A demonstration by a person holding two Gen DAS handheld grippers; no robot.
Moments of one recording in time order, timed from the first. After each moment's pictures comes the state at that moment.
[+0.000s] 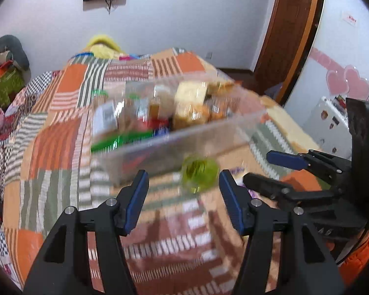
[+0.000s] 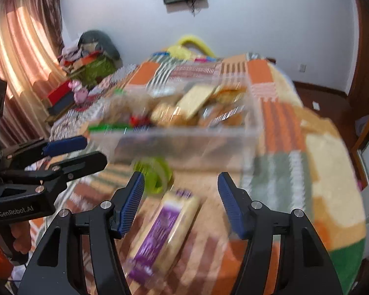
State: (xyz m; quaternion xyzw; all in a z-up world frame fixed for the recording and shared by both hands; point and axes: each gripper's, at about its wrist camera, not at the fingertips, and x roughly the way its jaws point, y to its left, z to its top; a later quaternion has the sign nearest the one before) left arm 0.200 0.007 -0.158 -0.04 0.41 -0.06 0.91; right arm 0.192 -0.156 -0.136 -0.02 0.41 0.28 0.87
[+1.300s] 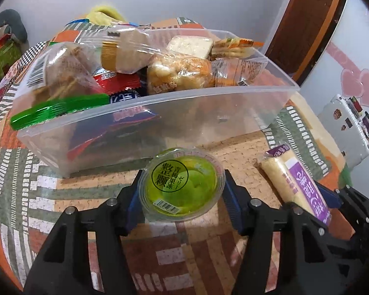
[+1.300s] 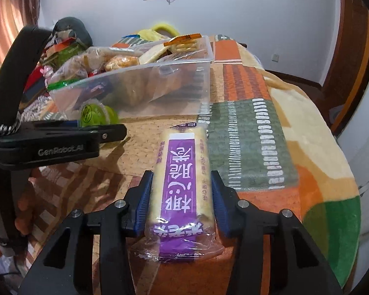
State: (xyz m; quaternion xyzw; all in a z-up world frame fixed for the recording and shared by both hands) left arm 0.259 -0.028 -0.224 -0.08 0.46 -0.05 0.88; right arm 0.161 -0.186 -0.177 -0.04 0.42 0.20 0.89
